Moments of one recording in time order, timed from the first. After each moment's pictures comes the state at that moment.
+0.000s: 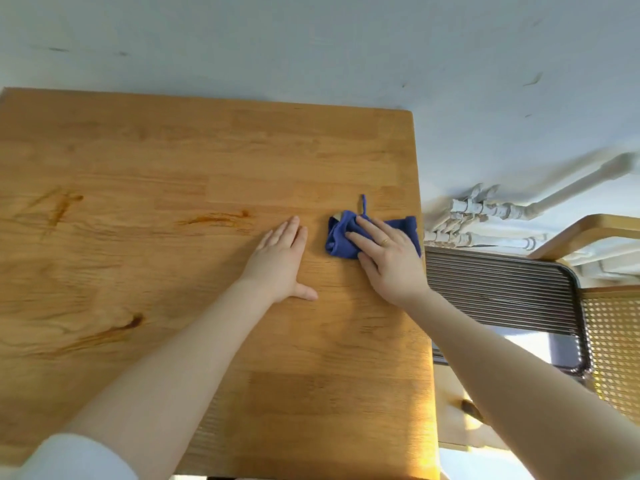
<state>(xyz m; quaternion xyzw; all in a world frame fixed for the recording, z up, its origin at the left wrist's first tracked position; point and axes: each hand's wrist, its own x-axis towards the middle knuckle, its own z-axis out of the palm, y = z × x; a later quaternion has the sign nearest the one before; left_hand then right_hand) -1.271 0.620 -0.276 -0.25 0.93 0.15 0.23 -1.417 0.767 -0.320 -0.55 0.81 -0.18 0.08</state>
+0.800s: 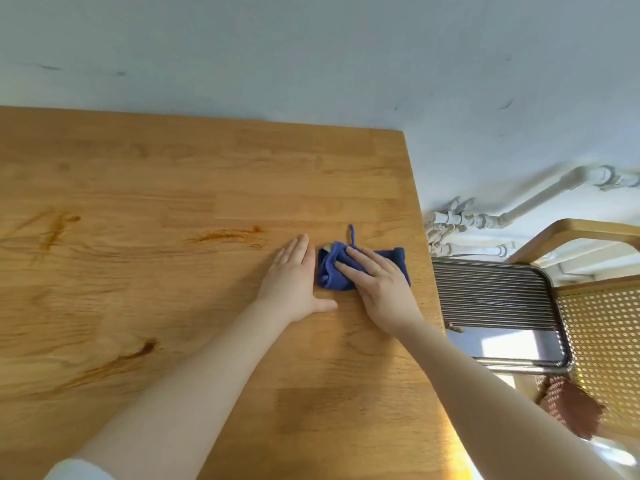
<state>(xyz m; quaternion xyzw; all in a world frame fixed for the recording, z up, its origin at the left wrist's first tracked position) -1.252 0.614 -0.286 -0.24 0.93 0.24 0.14 -1.363 0.760 -0.323 -0.53 0.83 -0.16 0.08</state>
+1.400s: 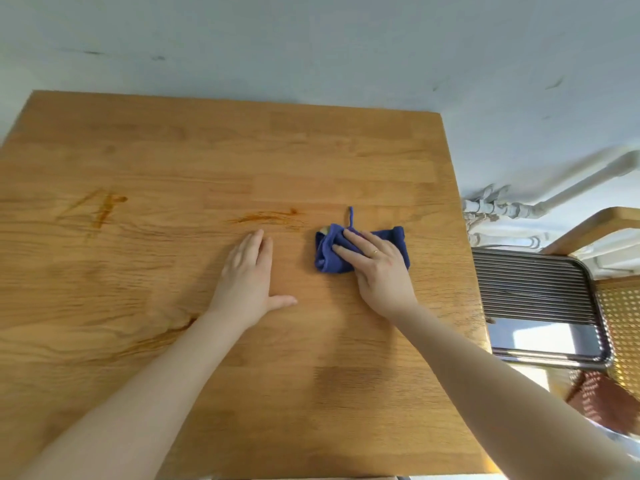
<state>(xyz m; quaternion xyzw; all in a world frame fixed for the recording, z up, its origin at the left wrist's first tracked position) -1.160 0.564 -0.281 -0.32 0.92 0.15 0.17 -1.324 0.714 -0.325 -0.54 0.82 -0.18 0.08</state>
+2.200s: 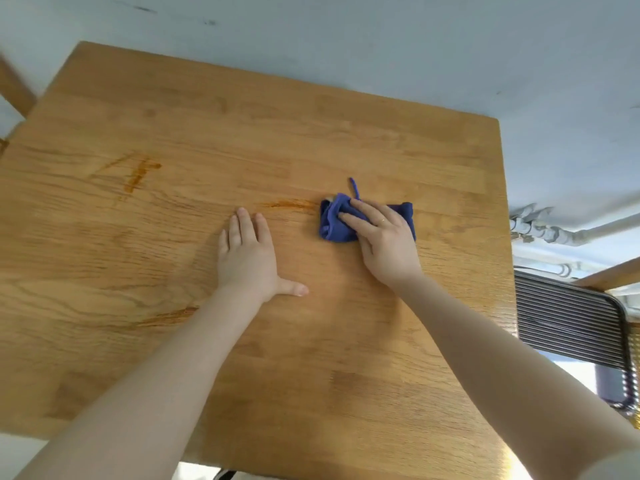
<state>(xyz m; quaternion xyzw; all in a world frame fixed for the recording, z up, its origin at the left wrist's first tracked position) -1.159 0.542 -0.290 -0.46 0.85 0.13 0.24 -1.340 0.648 -0.330 -0.58 0.79 -0.19 0.07</state>
